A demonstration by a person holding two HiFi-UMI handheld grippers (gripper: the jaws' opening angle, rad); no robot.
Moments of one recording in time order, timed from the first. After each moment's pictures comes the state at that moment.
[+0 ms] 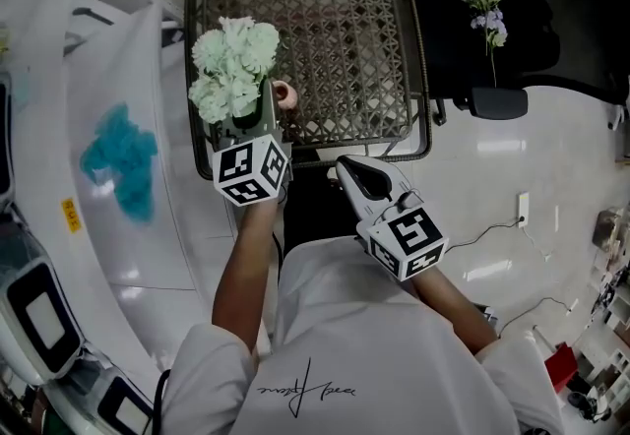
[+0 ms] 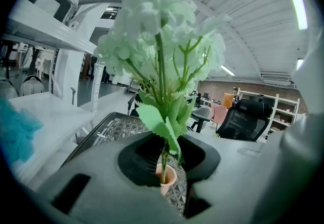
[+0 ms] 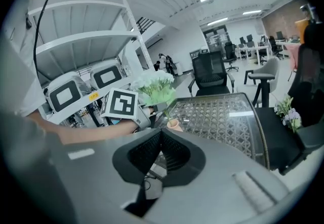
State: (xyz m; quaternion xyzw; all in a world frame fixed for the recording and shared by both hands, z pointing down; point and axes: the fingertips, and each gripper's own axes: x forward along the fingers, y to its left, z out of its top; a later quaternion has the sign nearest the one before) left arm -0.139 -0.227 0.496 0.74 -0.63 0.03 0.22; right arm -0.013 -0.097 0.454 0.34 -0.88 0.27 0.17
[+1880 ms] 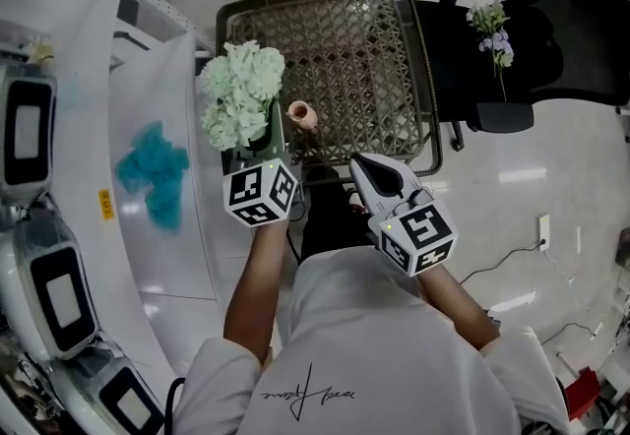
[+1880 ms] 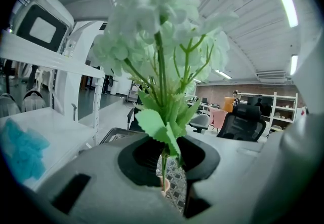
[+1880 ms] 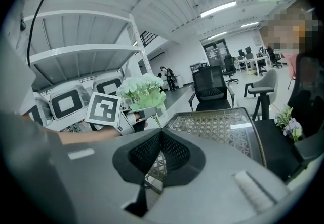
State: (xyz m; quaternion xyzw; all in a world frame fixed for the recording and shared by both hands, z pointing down) left arm -0.139 -0.202 0.421 0.75 -0.64 0.01 0.17; right arm -0.002 -0.107 0.406 0.36 -0.90 0.23 0.11
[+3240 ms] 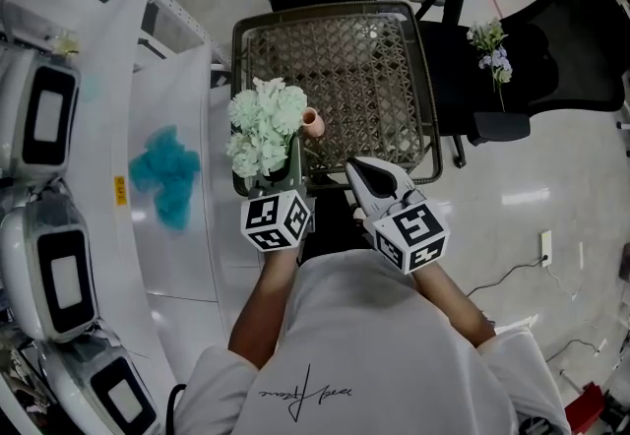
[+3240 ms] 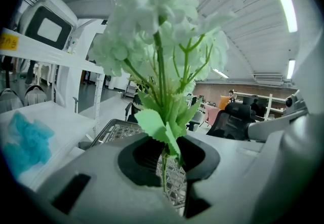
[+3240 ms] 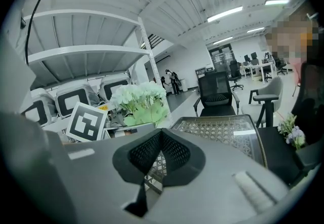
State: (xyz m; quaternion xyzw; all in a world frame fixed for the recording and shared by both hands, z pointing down) left arm -0.122 -0.132 0.422 0.76 -0.62 0.02 0.20; right arm -0.017 -0.085 0.383 0.35 -0.91 0.20 0.10
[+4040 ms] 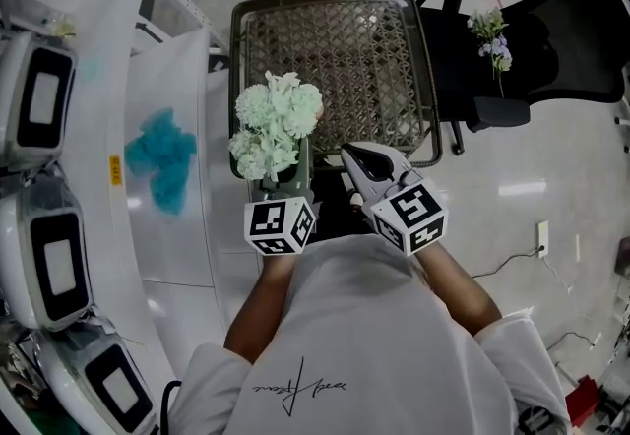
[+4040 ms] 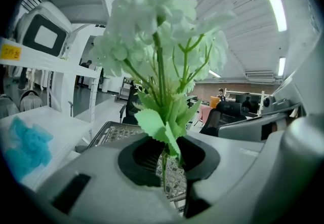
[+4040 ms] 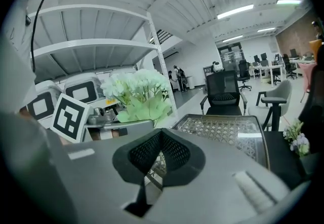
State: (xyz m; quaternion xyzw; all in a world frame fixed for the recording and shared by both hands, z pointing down) left arm -0.102 -0.092 0.410 0.78 -0.60 0.03 0.17; right arm -0.029 -0.070 0.393 0.31 -0.93 0.18 0.12
